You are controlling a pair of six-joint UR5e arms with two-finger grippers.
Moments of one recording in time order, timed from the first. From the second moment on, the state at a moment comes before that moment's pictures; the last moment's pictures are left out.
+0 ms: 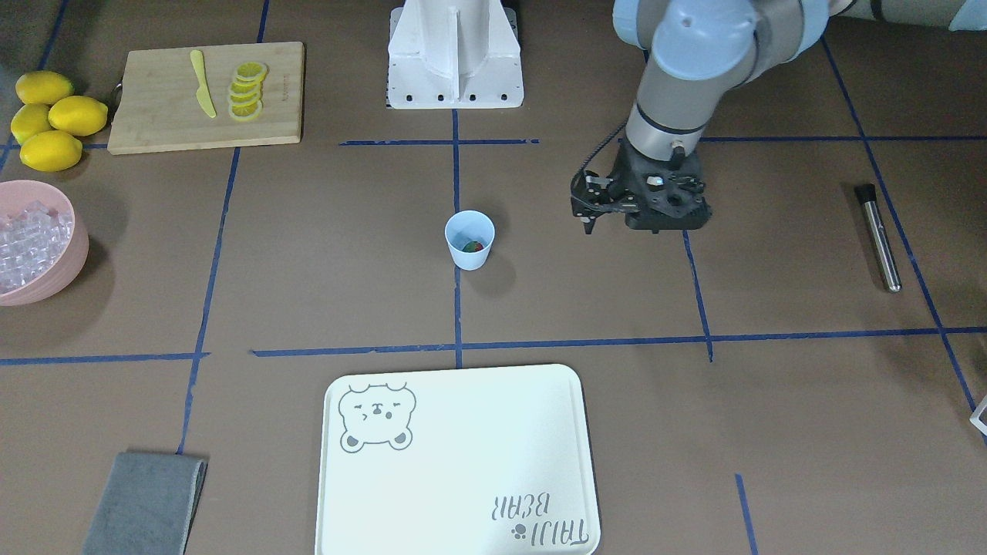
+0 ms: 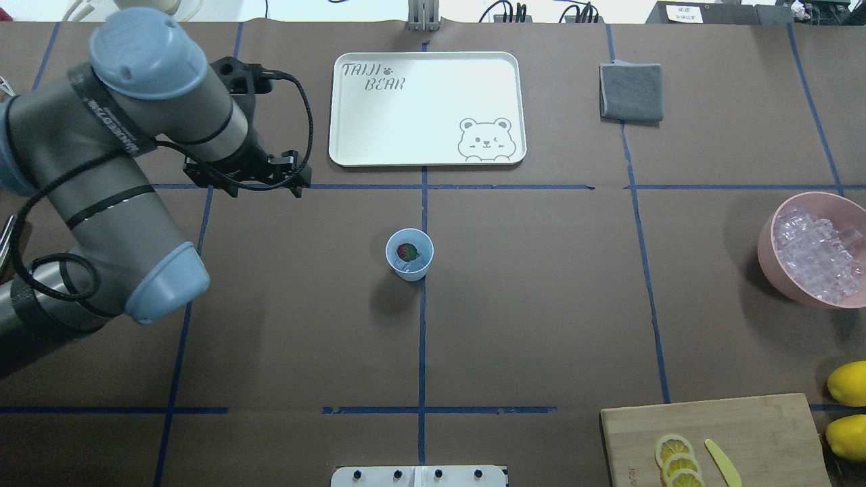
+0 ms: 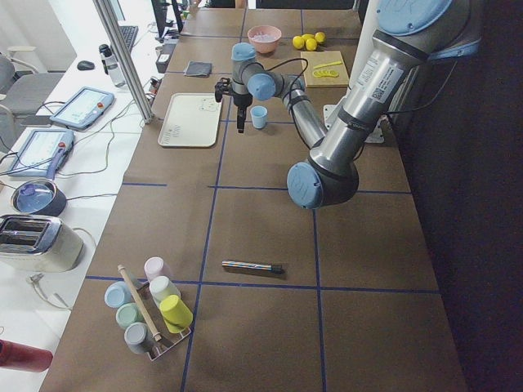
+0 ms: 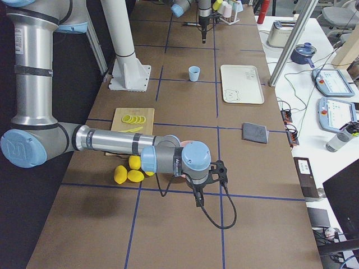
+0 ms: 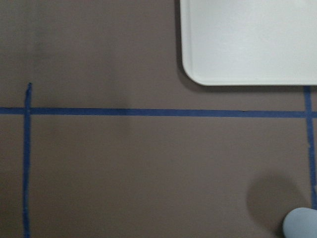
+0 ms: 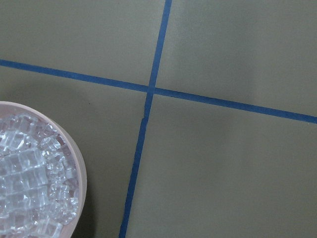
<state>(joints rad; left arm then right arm) -0.81 -2.08 -1.87 -1.43 -2.04 -0.92 1.65 -1.65 1.61 -1.49 2.37 -0.20</state>
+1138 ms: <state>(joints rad) -1.29 -1.58 -1.65 -1.82 -2.24 -0.30 1.65 -1.64 1.62 -1.49 2.37 -0.19</state>
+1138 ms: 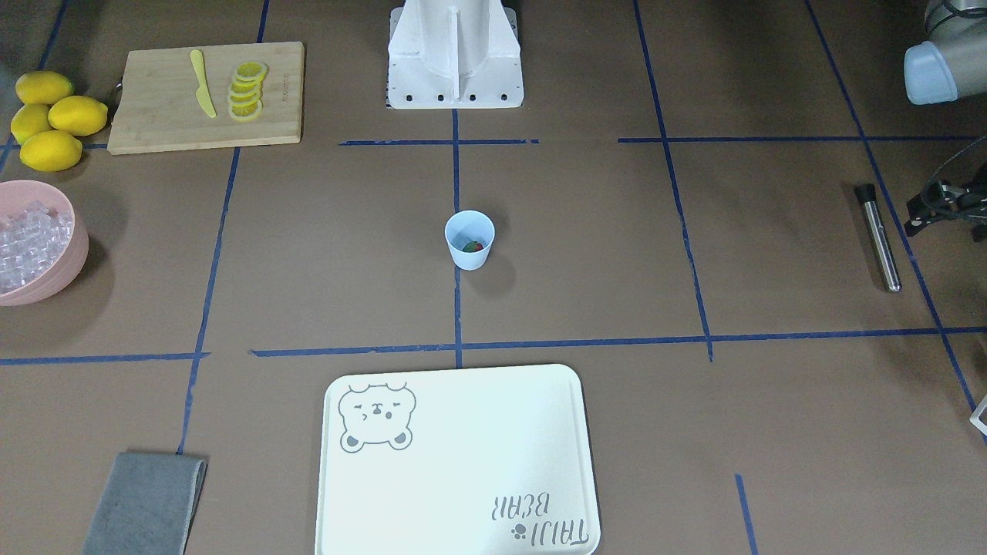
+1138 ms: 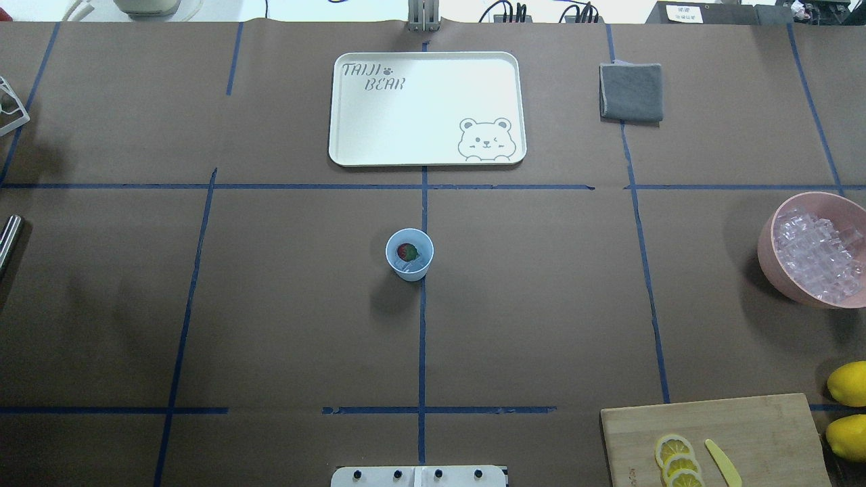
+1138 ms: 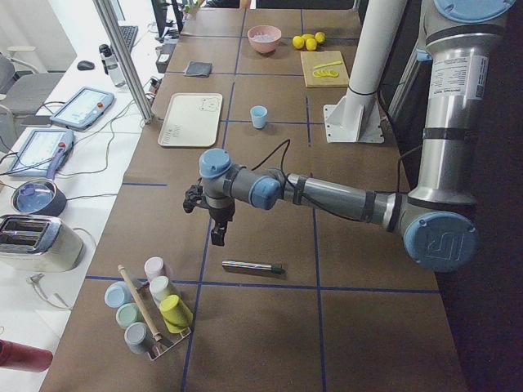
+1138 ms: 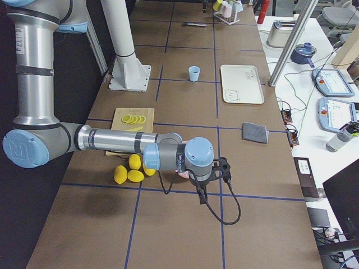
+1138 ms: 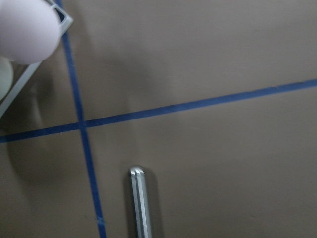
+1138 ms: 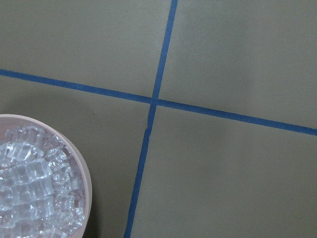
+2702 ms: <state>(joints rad) -1.10 -1.48 -1.40 -2.37 -2.14 -0.71 1.64 -1.62 1.61 -1.49 2.37 -0.19</state>
